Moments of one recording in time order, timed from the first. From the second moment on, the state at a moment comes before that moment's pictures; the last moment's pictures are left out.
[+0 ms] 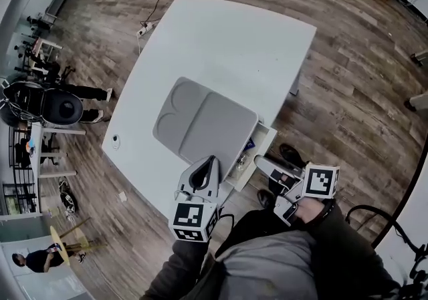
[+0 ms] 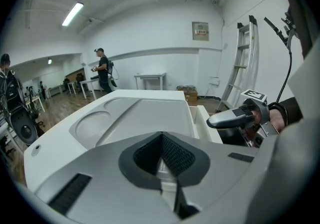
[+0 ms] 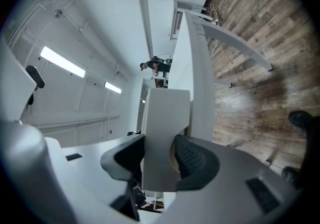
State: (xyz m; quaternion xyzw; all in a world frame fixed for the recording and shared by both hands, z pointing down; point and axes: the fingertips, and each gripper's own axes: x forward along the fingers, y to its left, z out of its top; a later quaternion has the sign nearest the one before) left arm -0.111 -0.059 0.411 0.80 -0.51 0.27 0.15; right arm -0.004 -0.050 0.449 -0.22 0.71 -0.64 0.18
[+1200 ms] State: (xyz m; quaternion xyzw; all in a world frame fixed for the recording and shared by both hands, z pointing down) left arm -0.115 -0.061 0.409 0.80 -0.52 0.27 0.15; right arm 0.022 -0.031 0.447 -0.24 0.71 -0.64 0.19
